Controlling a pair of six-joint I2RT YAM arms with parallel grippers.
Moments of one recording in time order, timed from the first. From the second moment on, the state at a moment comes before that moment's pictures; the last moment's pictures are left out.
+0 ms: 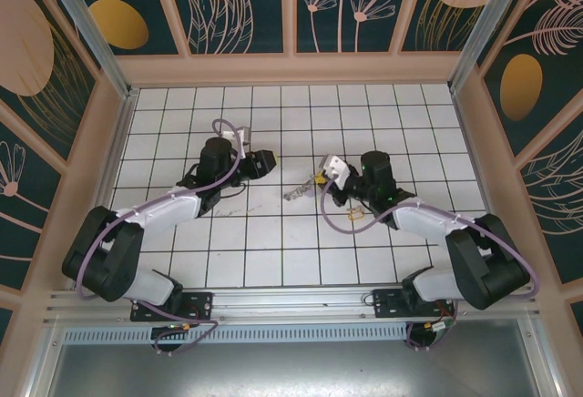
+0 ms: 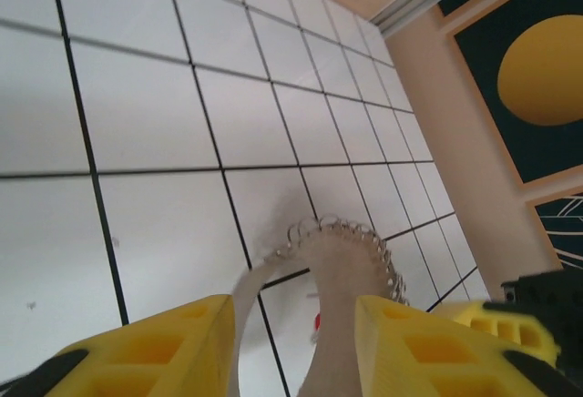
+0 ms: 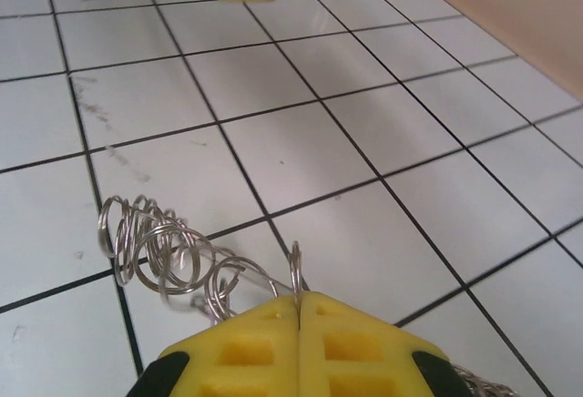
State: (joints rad) left arm -0.49 1.44 0.72 0.34 0.36 -0.72; right arm 0.50 1.33 0.53 0.34 -0.51 -0.48
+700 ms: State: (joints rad) left arm -0.65 1.80 0.85 0.45 0.59 -0.68; right arm 0.40 1.28 0.33 0.60 -0.57 -0.02
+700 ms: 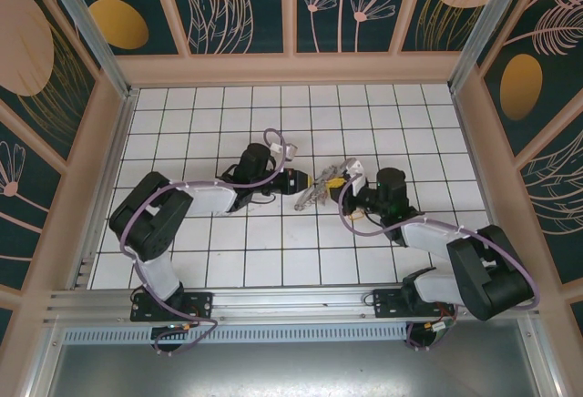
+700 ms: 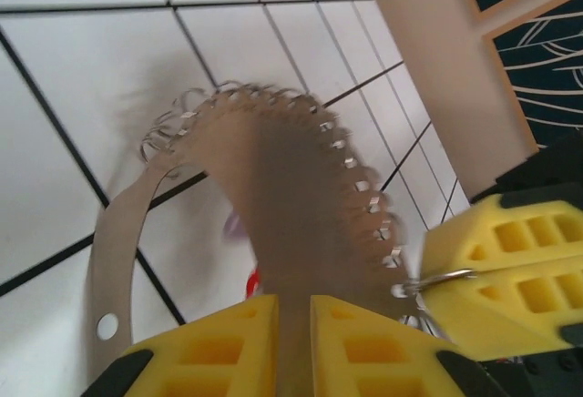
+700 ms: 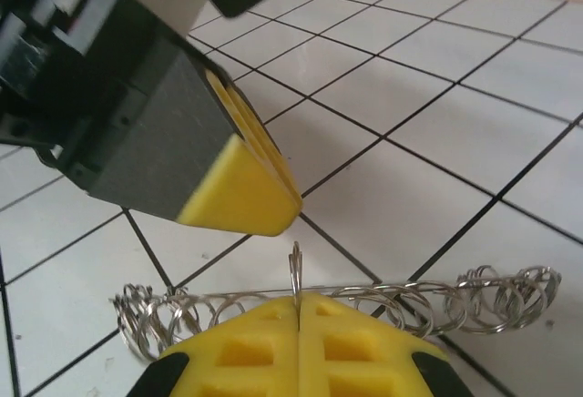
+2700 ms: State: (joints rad) left arm -0.56 1.70 0.87 0.37 0.93 0.13; right arm 0.40 1.29 0.42 0.42 -0.78 -0.40
